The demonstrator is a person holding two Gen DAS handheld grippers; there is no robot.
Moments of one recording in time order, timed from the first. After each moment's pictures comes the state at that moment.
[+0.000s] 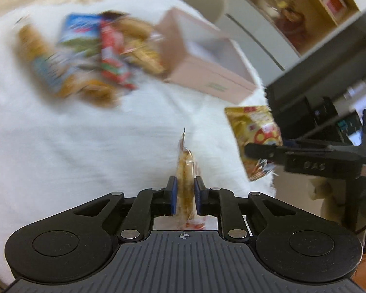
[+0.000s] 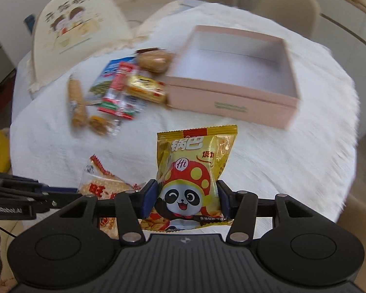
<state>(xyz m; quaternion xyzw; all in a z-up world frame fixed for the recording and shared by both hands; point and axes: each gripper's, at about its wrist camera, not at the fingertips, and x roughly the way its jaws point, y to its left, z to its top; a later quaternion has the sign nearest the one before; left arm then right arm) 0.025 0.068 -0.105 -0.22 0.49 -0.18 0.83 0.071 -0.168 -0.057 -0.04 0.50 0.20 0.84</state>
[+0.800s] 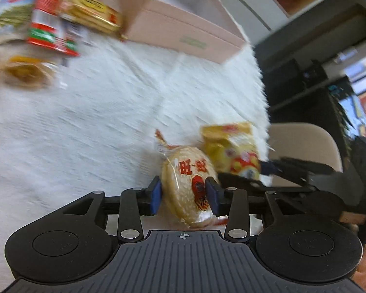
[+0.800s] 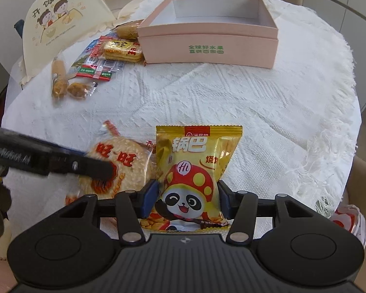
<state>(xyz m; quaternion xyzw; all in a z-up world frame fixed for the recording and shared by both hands) 0.065 0.017 -0.150 -0.20 0.55 -0.25 0.77 0.038 -0.204 -0.124 0.00 0.52 0.19 0.83</state>
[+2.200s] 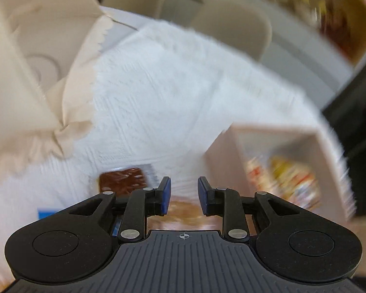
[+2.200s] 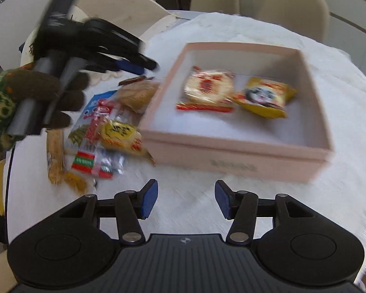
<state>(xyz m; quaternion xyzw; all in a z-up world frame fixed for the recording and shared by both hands) 0.332 0.080 -0.111 -0.07 0.49 -0.09 0.87 0.172 -0.132 -0.100 0.01 0.48 0.23 0.85</state>
